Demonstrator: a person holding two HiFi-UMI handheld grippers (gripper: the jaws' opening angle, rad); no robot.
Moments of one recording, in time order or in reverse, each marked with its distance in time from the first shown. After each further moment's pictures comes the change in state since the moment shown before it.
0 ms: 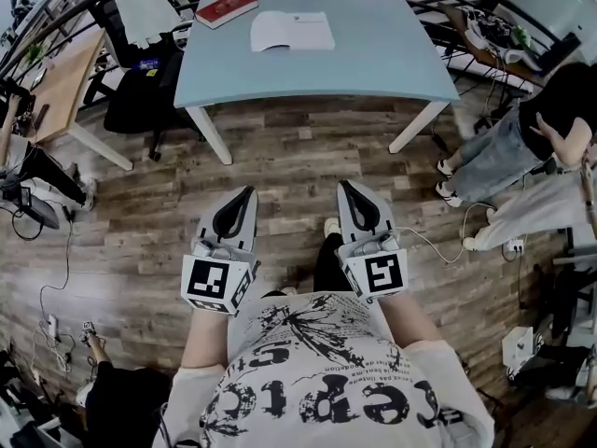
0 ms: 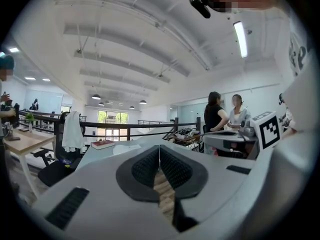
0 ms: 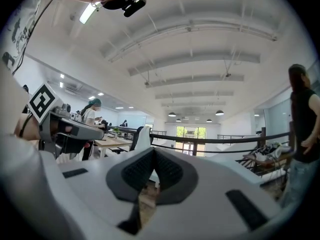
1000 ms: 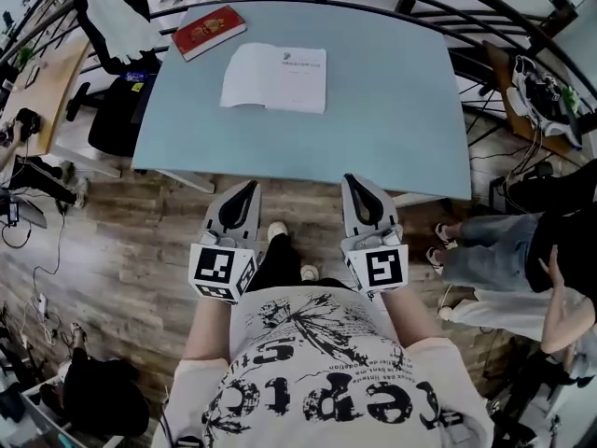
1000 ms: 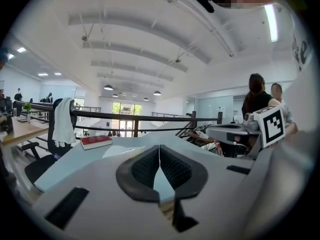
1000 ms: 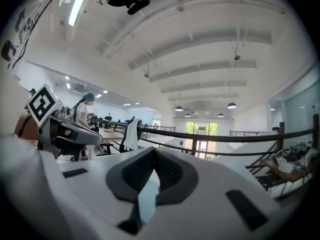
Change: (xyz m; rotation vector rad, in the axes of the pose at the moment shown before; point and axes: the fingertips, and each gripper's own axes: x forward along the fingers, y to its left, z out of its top) left arm 0.436 0.055 0.007 -0.075 0.093 0.174; right arm 0.297 -0.346 -0.068 -0.002 0.035 0.146
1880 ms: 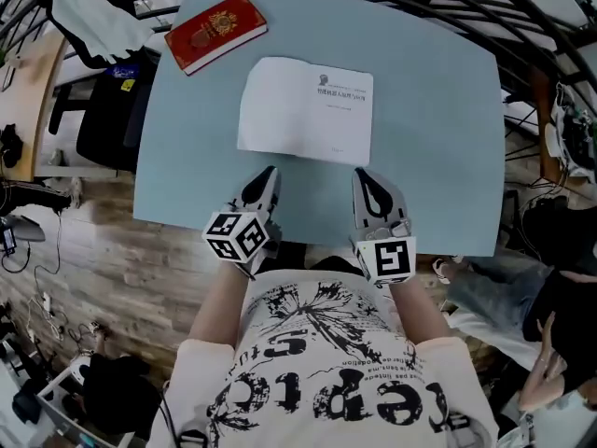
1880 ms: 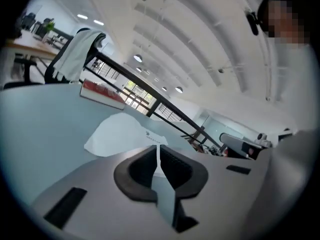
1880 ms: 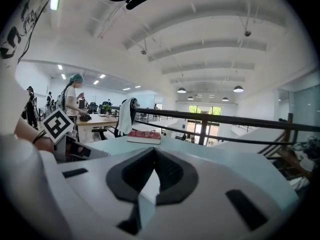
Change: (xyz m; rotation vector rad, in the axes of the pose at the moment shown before) left arm 0.245 0.221 -0.103 -0.576 0.115 -0.037; right arm 0.292 -0.039 -0.089 0.015 0.209 0.043
